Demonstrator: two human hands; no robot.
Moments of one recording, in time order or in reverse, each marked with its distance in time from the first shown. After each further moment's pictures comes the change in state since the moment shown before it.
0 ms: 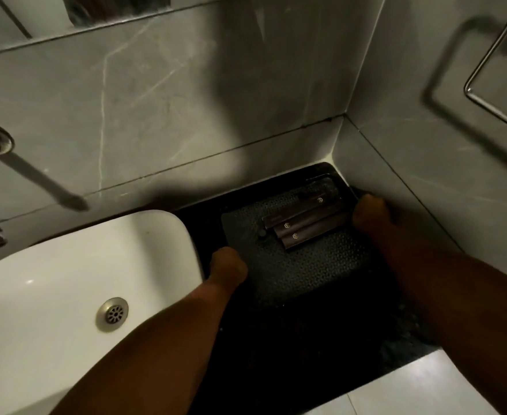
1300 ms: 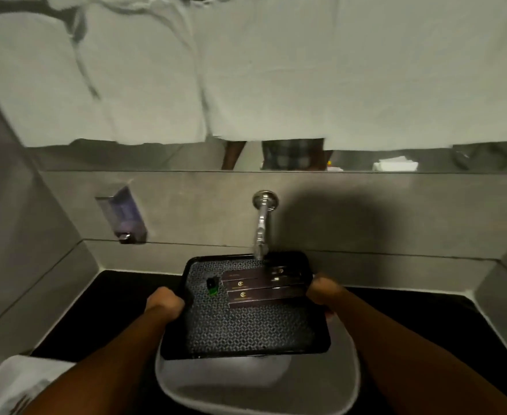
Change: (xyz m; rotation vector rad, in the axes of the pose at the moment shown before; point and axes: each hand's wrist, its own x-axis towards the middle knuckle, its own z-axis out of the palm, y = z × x) left_hand -0.162 -0.426 -0.150 -0.648 0.373 -0.587; right_hand -0.251 -0.366 0.001 -0.005 -0.373 -0.487
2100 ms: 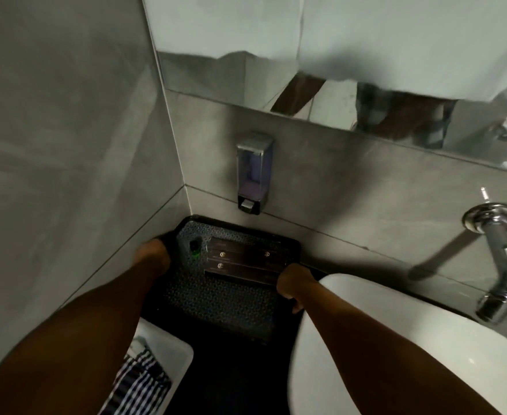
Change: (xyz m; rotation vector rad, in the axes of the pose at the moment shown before) left_hand 0.259 -0.217 -0.133 0.240 0.138 -0.067; right_hand 0.077 -0.336 0.206 0.010 -0.189 -0.154
